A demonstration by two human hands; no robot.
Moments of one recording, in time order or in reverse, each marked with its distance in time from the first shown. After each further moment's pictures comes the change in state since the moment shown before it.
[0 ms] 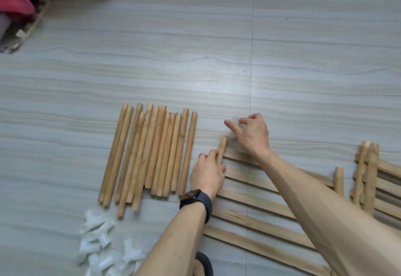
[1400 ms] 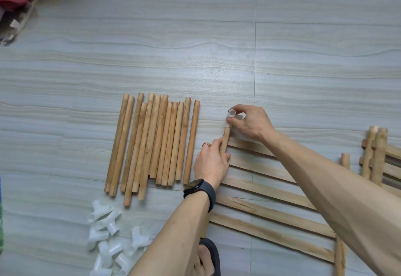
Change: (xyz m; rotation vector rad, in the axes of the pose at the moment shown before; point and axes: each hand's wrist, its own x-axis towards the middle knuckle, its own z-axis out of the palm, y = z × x) left_hand 0.000 -0.004 0.000 -0.025 0.001 0.008; right_hand 0.003 -0.007 -0.008 -0.102 -0.247 -0.141
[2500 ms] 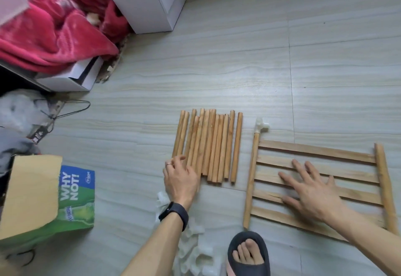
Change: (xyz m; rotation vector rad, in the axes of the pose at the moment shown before) left_hand -0.074 -0.136 -0.112 0.044 0.606 -0.179; right_hand -0.167 0.059 0.050 -0.721 -0.250 -0.086
